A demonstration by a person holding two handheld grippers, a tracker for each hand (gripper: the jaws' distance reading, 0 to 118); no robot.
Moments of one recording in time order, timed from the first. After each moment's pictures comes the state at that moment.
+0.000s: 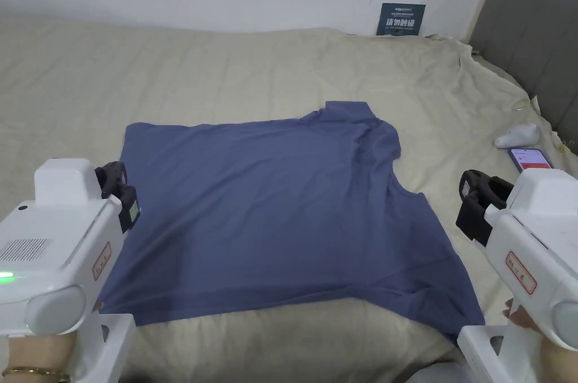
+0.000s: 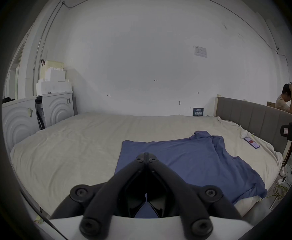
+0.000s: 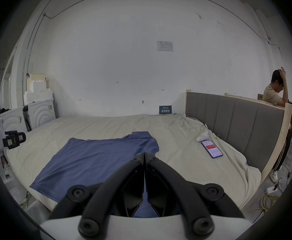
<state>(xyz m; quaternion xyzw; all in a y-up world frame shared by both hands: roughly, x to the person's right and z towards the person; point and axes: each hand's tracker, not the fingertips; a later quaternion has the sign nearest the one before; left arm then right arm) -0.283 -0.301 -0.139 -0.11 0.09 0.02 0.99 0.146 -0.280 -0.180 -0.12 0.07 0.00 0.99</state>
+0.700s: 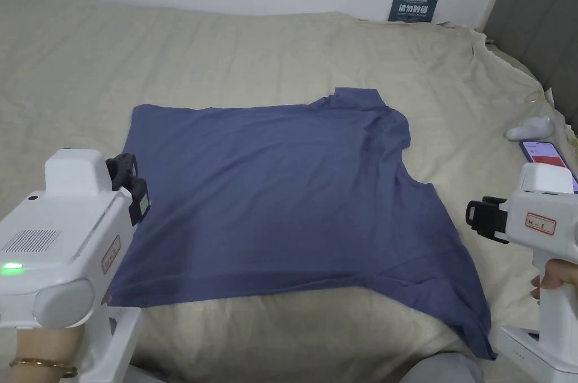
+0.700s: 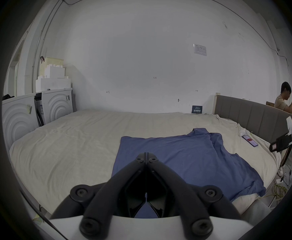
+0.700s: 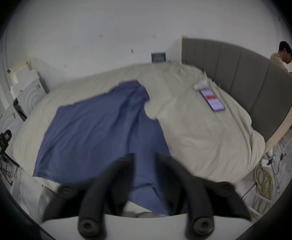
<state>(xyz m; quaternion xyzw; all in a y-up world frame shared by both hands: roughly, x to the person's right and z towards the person) -0.283 -0.305 -0.135 -0.12 0.09 0.03 0.99 0.193 -0.310 -0.260 -0.38 0.05 -0.03 0.92</state>
